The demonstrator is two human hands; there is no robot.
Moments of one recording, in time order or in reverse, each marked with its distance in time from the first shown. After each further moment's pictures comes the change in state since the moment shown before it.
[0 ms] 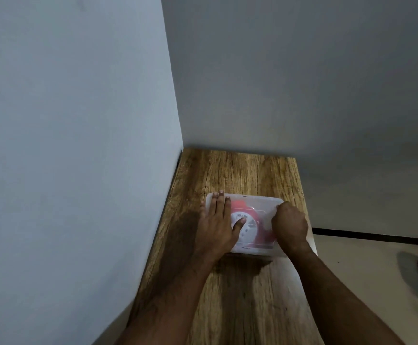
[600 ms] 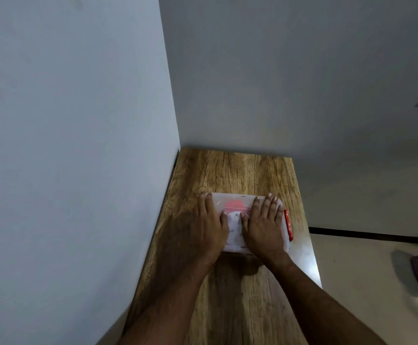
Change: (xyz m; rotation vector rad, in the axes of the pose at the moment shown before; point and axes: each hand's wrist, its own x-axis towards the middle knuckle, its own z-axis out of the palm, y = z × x) left_hand -0.001 0.002 -0.008 -0.296 0.122 -0.371; right_hand -0.034 -0.025 0.033 -0.085 0.014 -0.333
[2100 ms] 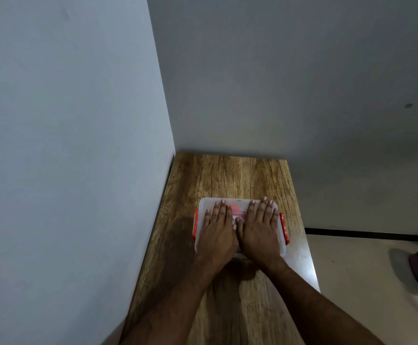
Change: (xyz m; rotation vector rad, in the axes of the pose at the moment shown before) left_hand -0.008 0.007 0.009 0.371 -0.319 0.502; right_hand 0.000 -0.003 -0.003 -0.003 -0.014 0.012
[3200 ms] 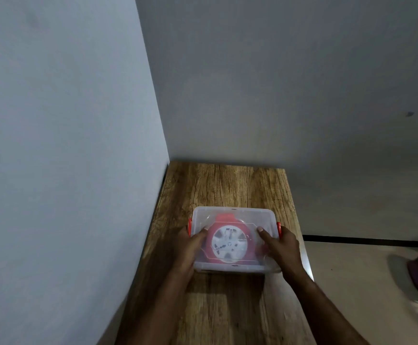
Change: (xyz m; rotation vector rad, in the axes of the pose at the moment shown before) left_hand 0.008 -0.042 -0.025 -1.430 0.121 -0.751; right_hand 0.015 0.062 -0.010 1.195 -0.063 0.436
